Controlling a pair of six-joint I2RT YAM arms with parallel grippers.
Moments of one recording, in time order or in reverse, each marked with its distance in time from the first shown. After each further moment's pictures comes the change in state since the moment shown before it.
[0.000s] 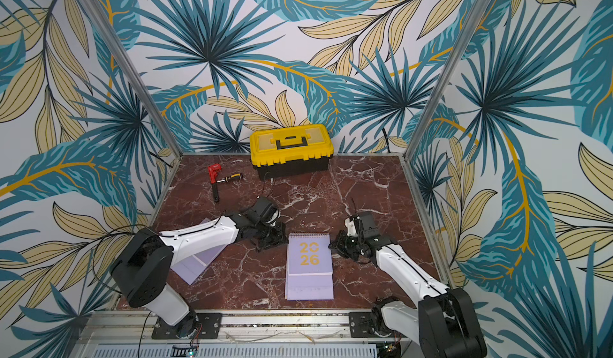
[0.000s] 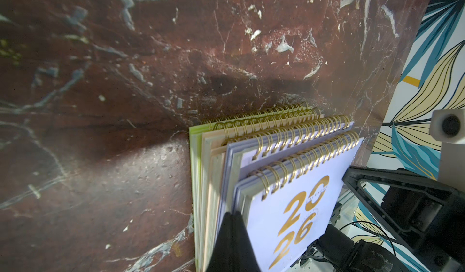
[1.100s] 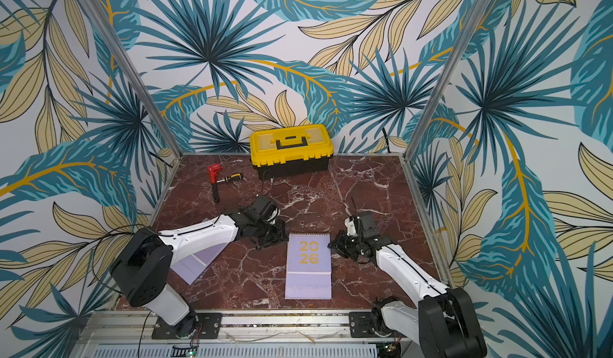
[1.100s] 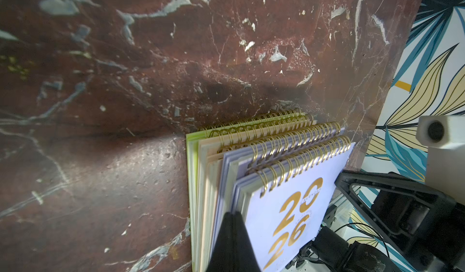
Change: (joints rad) left arm 0.013 0.003 0.015 0.002 0.008 0.000; right arm 0.001 0.000 0.000 0.003 -0.001 0.005
